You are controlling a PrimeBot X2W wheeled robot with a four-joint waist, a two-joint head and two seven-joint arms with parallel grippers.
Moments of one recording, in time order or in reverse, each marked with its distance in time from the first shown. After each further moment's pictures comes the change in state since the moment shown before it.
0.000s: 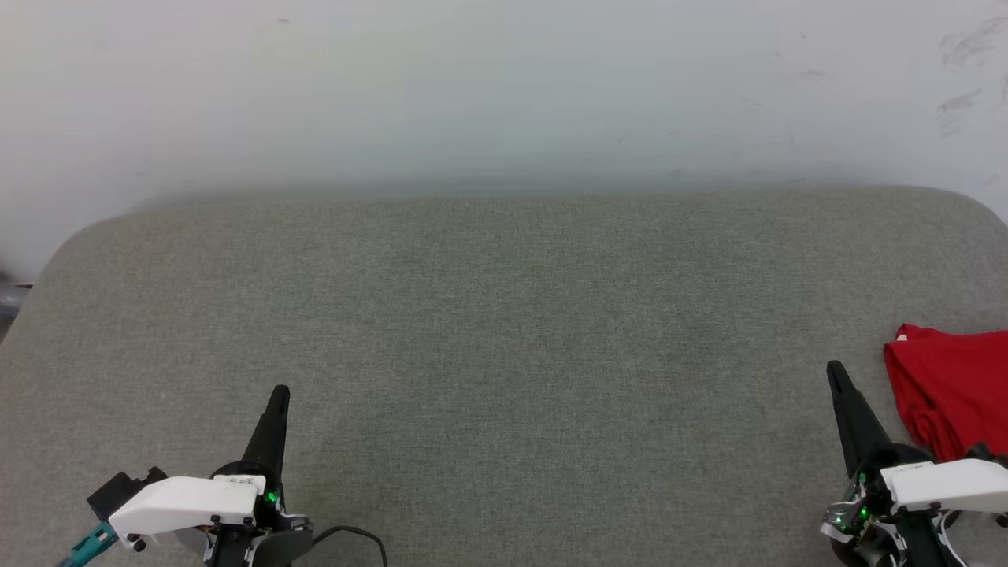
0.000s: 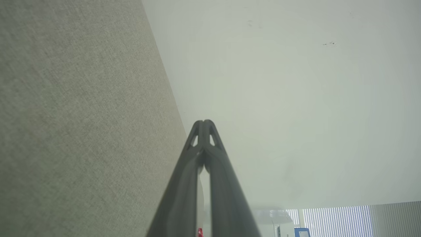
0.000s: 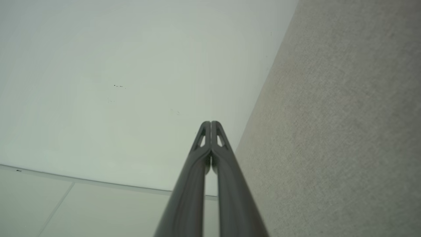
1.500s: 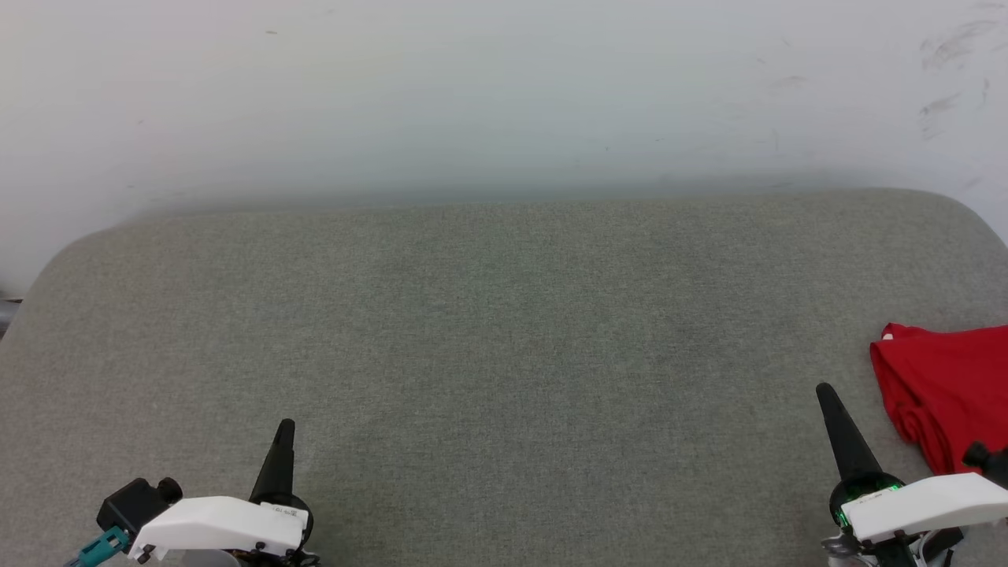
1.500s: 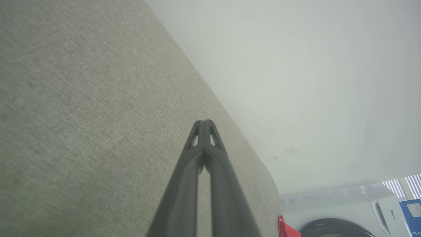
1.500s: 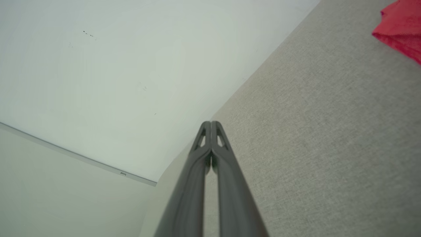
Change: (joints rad) left arm 0.058 0.020 -0.058 -0.008 0.390 0.046 -0.103; right arm 0.075 -0.007 0.024 -0.092 -0.418 0.000 -0.020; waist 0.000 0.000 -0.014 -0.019
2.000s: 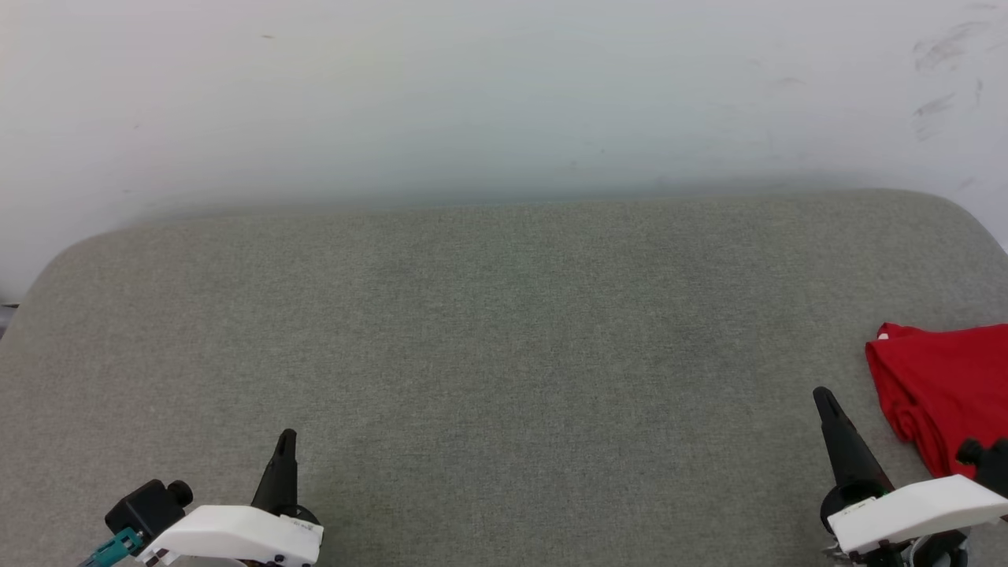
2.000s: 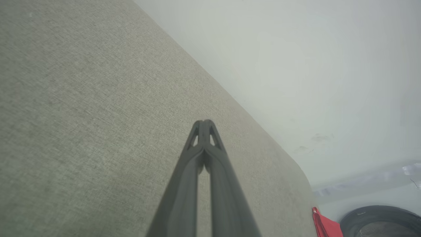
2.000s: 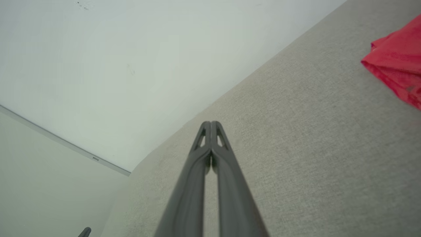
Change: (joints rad) left arm 0.022 0.006 -0.027 -0.002 0.169 0.019 -0.049; right arm 0.025 -0.003 0.011 -0.041 -0.182 0.000 -0.009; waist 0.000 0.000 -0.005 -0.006
